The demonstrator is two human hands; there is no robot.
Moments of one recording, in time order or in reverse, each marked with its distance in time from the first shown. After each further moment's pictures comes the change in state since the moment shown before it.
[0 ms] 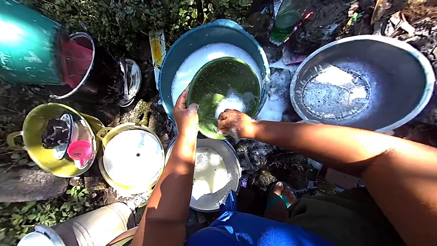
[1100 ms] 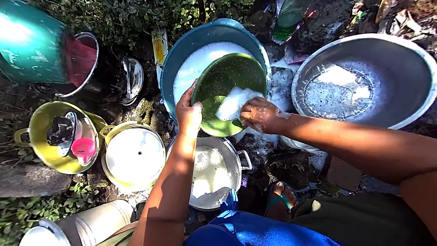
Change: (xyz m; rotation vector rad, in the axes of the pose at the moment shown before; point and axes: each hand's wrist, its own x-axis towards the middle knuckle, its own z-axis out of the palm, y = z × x) left_hand -0.005 0.013 0.002 0.112 -0.113 0.082; right_hand -0.053 0.029 -0.037 -0.377 0.056 -0.036
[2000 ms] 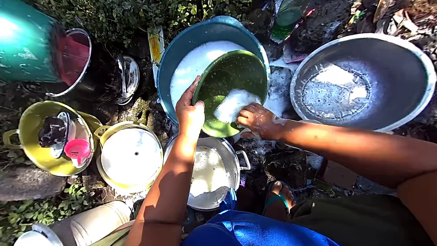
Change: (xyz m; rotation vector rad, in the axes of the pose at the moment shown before) left_hand -0.001 0.007 0.004 0.152 -0.037 0.067; right_hand -0.005 -0.014 0.010 0.029 0.003 -0.015
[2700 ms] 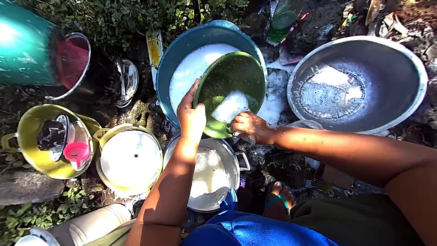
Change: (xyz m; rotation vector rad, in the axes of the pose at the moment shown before) left_hand -0.004 -0.001 0.008 0.007 0.023 0.045; right_hand -0.001 -0.009 0.020 0.193 0.158 -0.044
